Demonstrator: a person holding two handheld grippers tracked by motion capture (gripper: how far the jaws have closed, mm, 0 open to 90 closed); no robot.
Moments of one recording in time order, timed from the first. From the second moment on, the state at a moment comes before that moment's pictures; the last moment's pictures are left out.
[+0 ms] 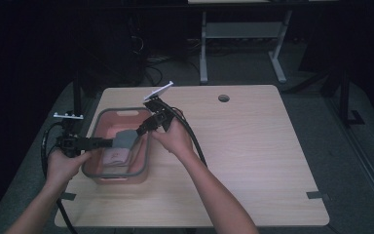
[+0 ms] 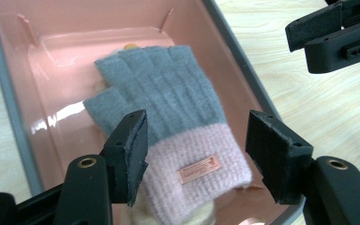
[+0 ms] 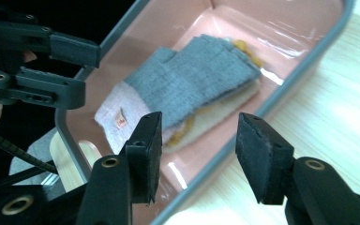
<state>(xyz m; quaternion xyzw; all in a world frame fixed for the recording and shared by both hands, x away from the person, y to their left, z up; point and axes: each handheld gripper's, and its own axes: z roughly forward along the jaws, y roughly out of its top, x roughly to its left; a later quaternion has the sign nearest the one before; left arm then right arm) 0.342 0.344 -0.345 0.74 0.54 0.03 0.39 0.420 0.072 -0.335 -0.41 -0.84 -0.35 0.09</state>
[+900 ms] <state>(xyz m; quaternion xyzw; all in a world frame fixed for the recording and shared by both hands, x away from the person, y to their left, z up) 0.346 0.298 -0.331 0.76 0.50 0.03 0.41 0.412 0.016 -0.328 -0.44 -0.83 -0.34 0.05</state>
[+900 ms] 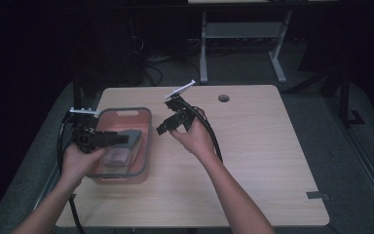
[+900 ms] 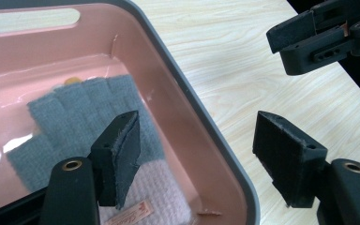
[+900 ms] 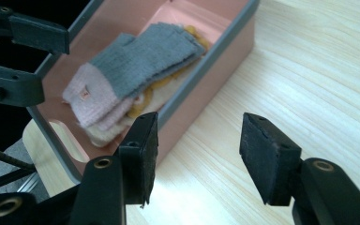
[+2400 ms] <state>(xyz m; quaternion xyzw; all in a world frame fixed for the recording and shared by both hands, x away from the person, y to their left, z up) 0.339 0.230 -0.324 0.79 0.44 0.00 0.43 0.392 -0.098 -0.354 -0.51 -0.80 -0.32 0.04</state>
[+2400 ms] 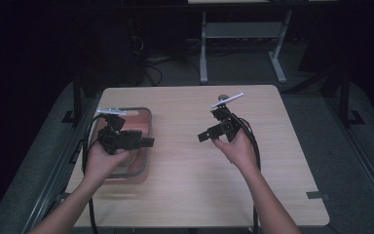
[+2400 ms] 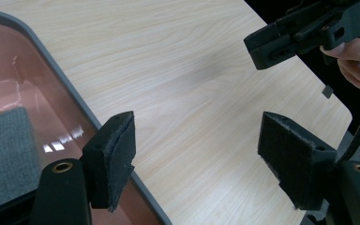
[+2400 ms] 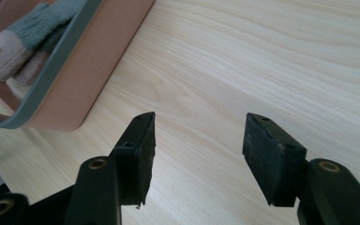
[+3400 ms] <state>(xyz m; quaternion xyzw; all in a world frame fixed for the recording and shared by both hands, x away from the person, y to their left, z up) 0.336 0.182 -0.338 0.81 0.40 -0.02 0.42 0.380 -0.139 -0.373 -0.54 -0.78 -0.31 0.04</state>
